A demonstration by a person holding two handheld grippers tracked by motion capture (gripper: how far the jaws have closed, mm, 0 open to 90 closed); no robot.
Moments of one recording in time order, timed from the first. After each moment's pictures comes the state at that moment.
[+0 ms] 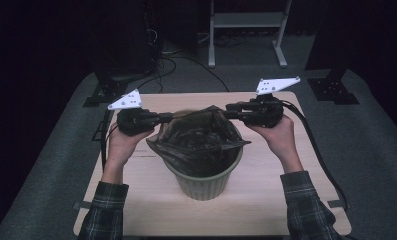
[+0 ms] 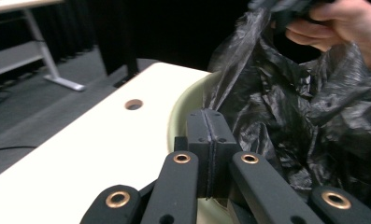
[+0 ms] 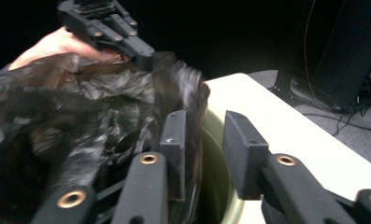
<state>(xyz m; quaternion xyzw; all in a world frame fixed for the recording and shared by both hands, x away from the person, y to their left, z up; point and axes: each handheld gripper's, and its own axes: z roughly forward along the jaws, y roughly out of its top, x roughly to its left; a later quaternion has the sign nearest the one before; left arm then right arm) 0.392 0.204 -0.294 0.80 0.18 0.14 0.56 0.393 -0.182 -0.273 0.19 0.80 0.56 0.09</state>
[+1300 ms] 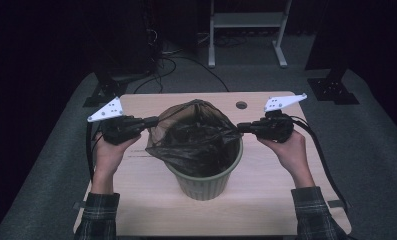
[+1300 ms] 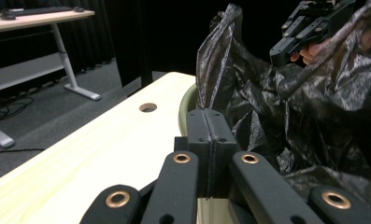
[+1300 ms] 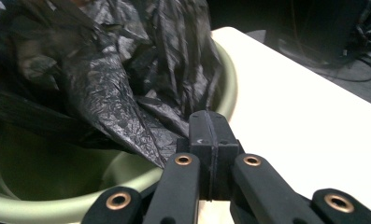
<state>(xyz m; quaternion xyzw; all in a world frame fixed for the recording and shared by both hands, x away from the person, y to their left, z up) 0.372 0.234 -0.304 0.78 0.19 0.16 0.58 0.377 -0.209 -0.308 0.24 0.82 0.50 0.09</state>
